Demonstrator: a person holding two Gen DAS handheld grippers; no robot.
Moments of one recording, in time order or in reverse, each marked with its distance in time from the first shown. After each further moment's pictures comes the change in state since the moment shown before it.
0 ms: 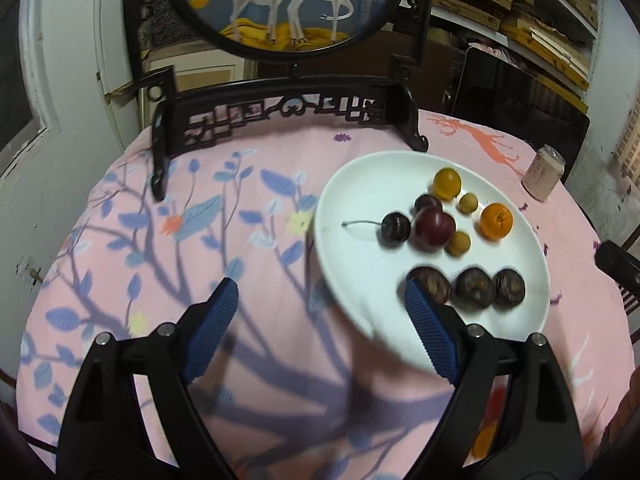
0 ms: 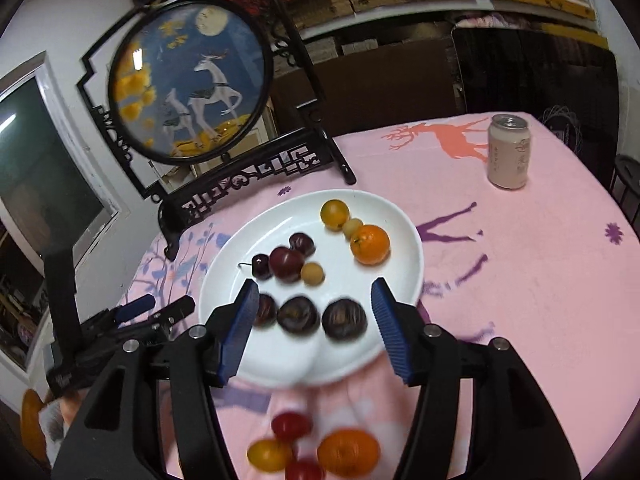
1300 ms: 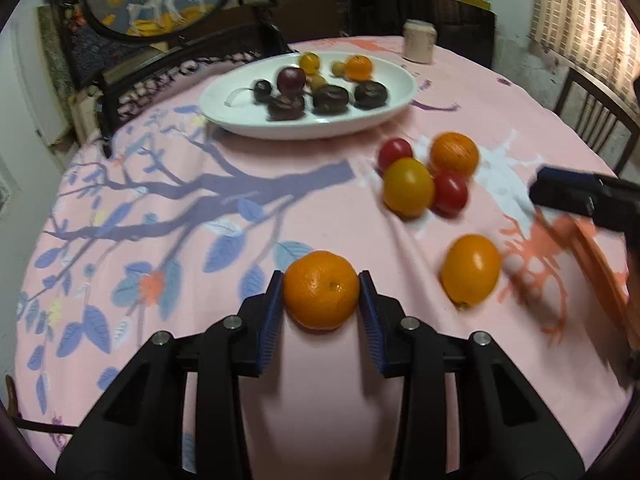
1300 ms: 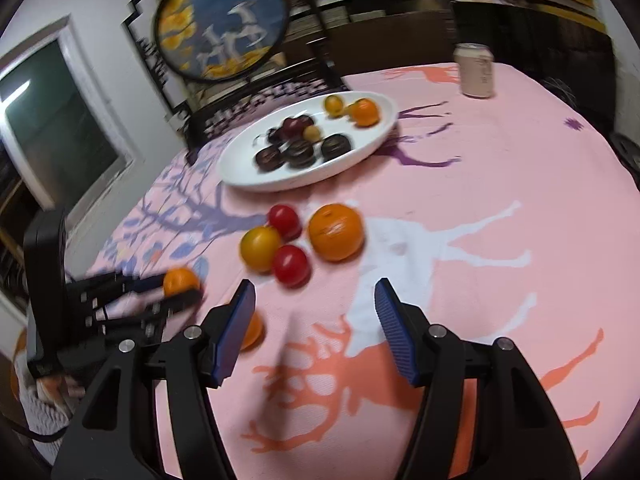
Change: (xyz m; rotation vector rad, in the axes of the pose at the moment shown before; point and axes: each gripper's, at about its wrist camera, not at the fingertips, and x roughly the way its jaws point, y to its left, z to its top) left arm -0.066 -0.056 -0.147 0.344 0.064 -0.119; right arm -0.062 -0.006 -0.138 -0.063 0.104 0.037
